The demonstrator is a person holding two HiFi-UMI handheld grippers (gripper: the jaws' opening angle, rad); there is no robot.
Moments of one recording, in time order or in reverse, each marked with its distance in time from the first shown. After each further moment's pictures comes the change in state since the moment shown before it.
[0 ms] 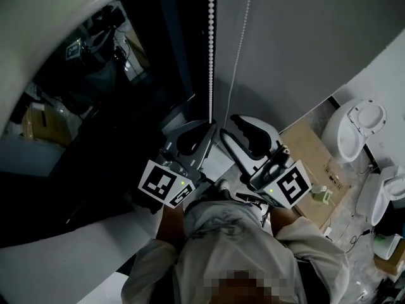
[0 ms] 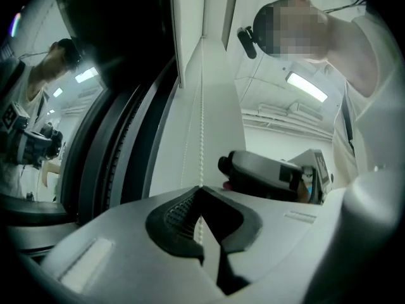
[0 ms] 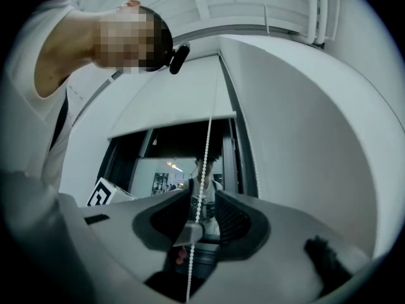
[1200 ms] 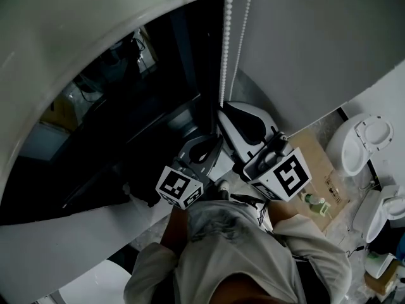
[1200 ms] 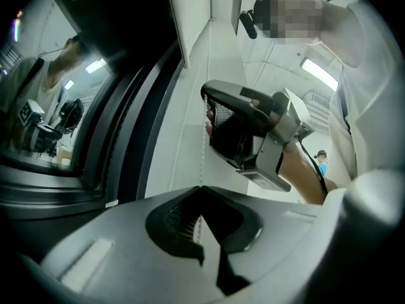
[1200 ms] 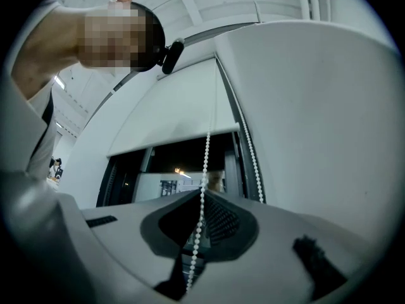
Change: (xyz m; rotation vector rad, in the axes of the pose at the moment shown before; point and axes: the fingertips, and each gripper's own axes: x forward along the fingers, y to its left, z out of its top) left arm -0.006 -0.010 -0.079 -0.058 0.123 0.091; right arm 0.036 -0.008 0.017 0.013 -0.027 0.096
